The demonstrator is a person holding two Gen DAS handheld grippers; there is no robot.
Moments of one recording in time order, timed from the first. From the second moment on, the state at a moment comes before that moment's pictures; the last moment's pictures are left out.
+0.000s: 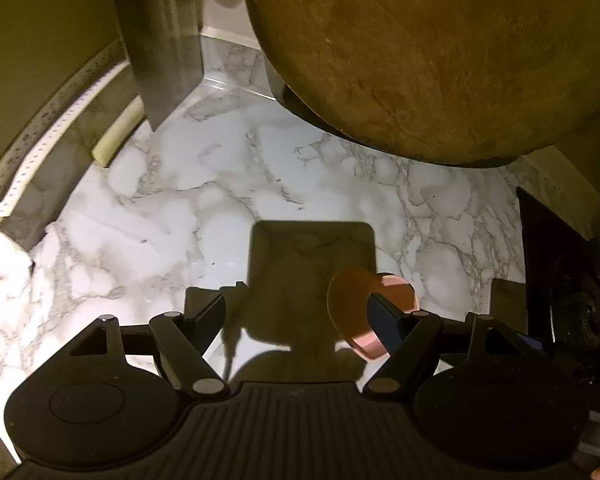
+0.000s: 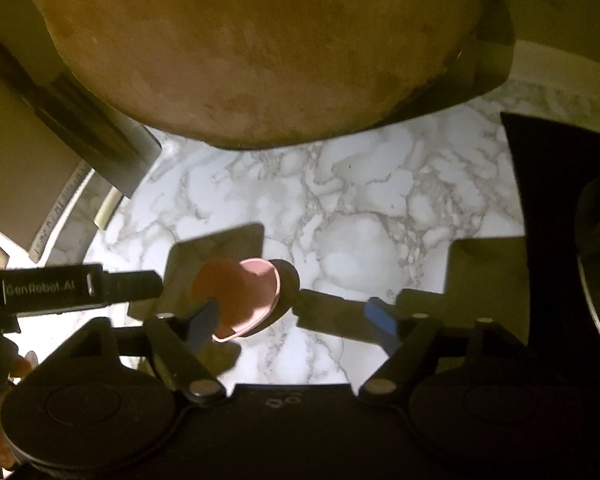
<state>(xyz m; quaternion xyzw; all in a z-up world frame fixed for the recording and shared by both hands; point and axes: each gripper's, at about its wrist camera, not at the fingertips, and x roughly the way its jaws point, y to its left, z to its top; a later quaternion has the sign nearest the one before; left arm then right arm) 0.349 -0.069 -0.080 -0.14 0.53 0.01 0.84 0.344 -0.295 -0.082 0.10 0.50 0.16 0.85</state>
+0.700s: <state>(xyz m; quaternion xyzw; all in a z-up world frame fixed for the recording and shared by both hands) 0.370 -0.084 -0.108 -0.13 0.55 0.00 0.83 0.365 -0.282 -0.108 0.11 0.52 0.19 0.83</state>
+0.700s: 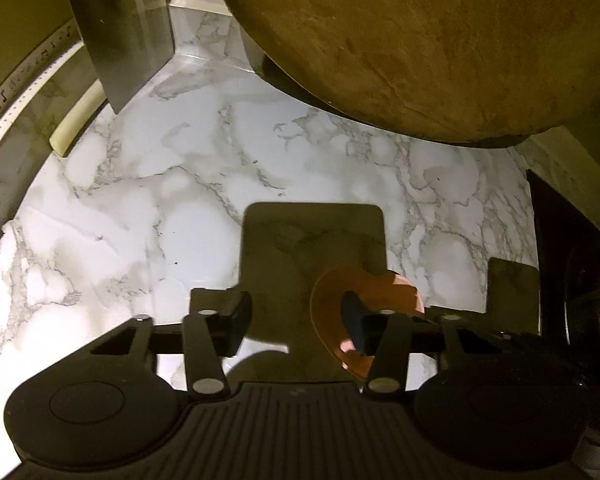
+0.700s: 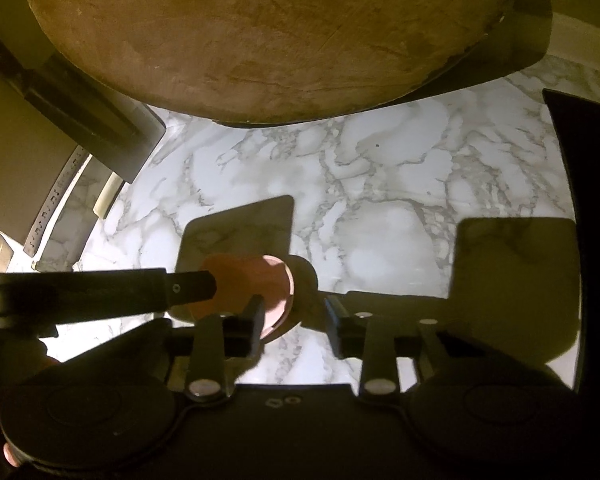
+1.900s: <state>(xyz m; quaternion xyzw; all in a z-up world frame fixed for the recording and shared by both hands) 0.327 -0.079 -0.064 -0.14 0.52 -0.04 0.84 0.334 -0.270 -0.070 0.11 0.49 0.19 0.84</state>
